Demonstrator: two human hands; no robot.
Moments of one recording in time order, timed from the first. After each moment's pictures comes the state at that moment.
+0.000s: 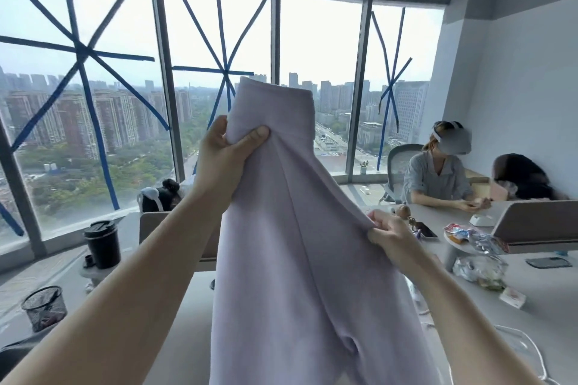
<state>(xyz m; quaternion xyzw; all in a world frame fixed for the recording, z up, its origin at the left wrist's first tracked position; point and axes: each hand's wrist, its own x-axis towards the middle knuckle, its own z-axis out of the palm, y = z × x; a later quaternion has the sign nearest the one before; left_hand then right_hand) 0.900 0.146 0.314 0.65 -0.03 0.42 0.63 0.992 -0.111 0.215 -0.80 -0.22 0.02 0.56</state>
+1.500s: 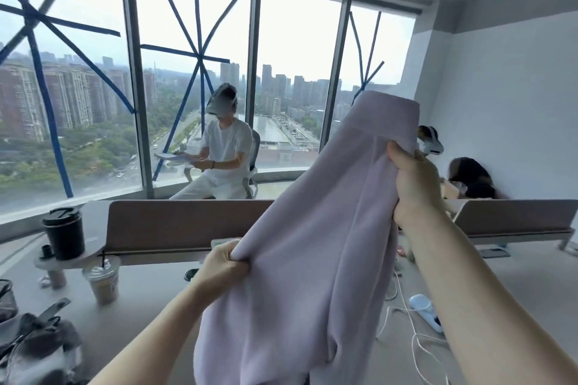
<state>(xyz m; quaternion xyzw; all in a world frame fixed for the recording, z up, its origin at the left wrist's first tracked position) 0.911 0.184 0.113 0.80 0.05 0.14 0.58 0.965 -0.084 0.301 -0.59 -0.08 -0.18 0.78</state>
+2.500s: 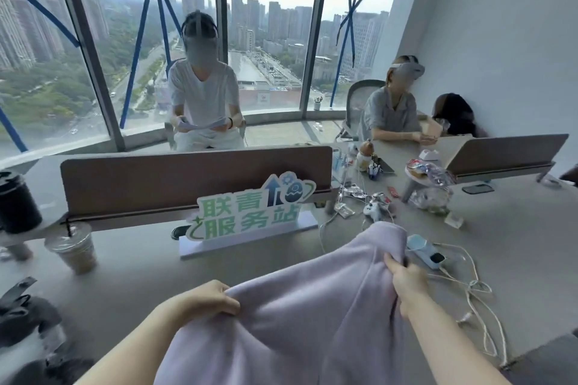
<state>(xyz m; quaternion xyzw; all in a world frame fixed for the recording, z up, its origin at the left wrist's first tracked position) 0.941 0.230 -0.009 0.84 0.11 -0.29 0.44 1.023 -0.133 0.001 -0.73 0.23 -0.03 0.65</state>
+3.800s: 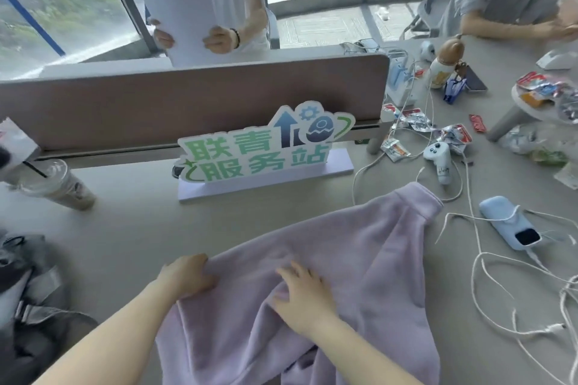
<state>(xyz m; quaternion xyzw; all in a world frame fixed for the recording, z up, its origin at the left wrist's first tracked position) 1.015 0.271 -0.158 0.90 0.23 -0.34 0.10 1.051 0.006 -0.136 -0.91 -0.24 0.31 0.14</state>
